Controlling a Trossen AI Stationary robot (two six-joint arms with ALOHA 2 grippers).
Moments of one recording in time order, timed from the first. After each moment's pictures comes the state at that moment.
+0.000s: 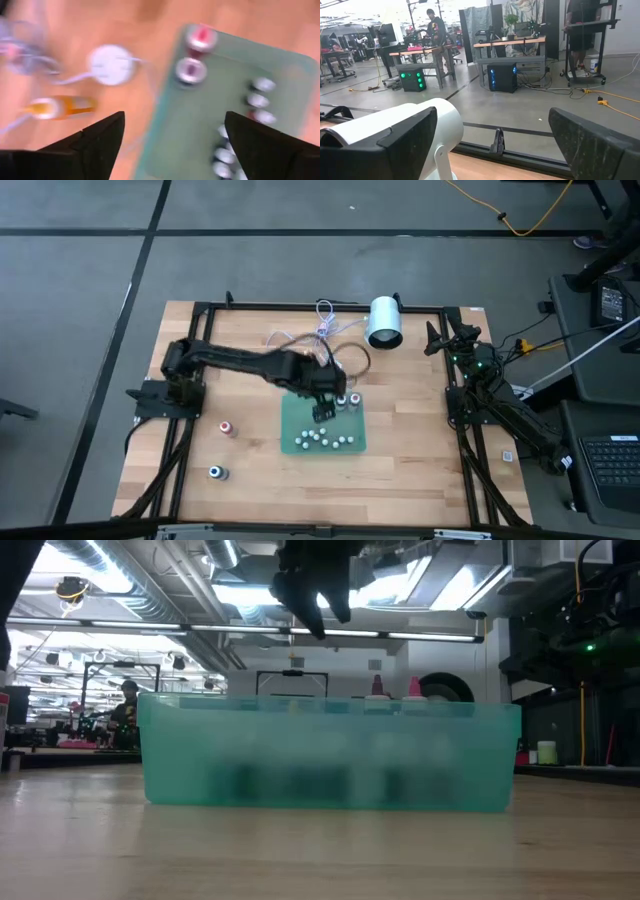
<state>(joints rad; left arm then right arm) -0.09 1.92 1.84 -1.09 -0.25 -0.42 -0.84 0.03 0.01 0.07 0.30 0.12</state>
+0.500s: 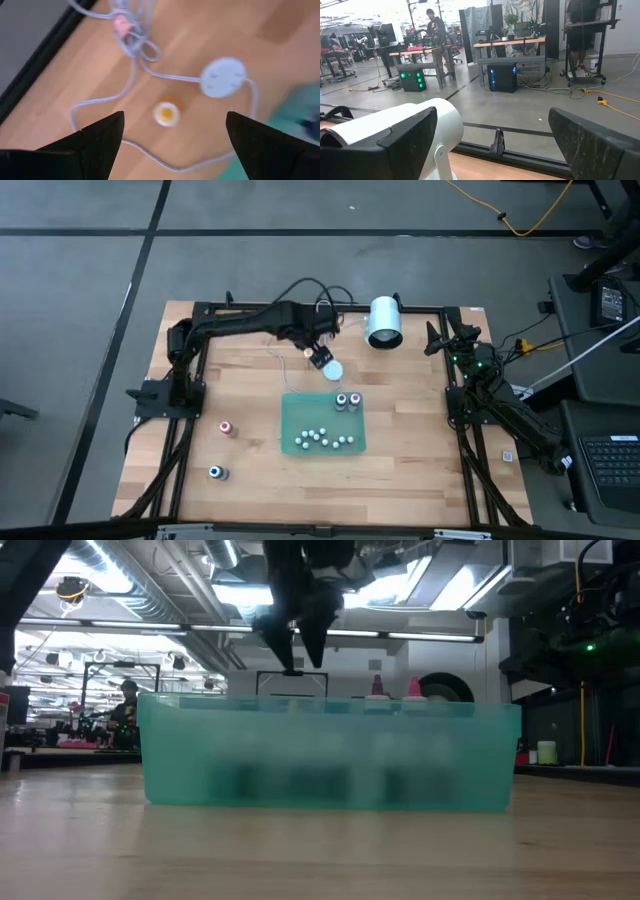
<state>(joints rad) 0.25 1.92 1.84 -1.17 -0.25 -0.43 -0.84 0.03 0.01 0.07 0.30 0.12</state>
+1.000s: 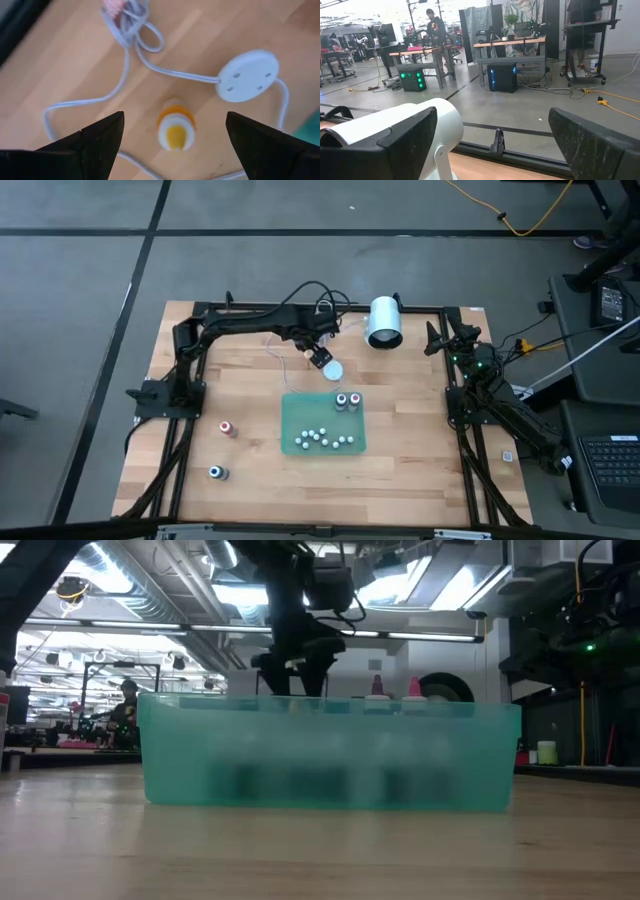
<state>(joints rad) 0.31 1.97 1.69 -1.02 -0.18 -0.42 -0.84 0.03 0.01 0.07 0.30 0.12</state>
